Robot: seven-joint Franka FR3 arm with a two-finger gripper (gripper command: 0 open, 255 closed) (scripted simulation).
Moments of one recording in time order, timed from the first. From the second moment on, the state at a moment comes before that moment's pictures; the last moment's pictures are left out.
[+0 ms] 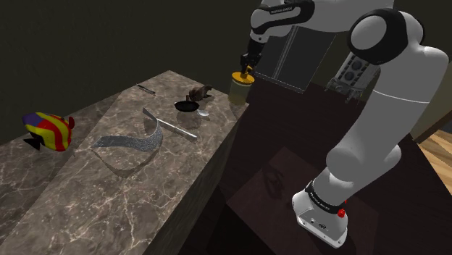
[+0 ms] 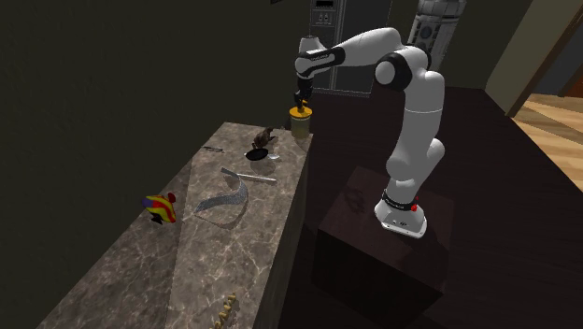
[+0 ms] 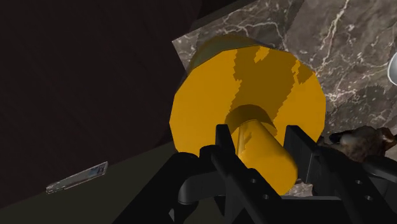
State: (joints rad) arm -0.42 0.25 0.07 -1.71 0.00 2.05 -0.23
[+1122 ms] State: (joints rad) arm -0.41 0.24 0.07 -1.71 0.00 2.05 -0.23
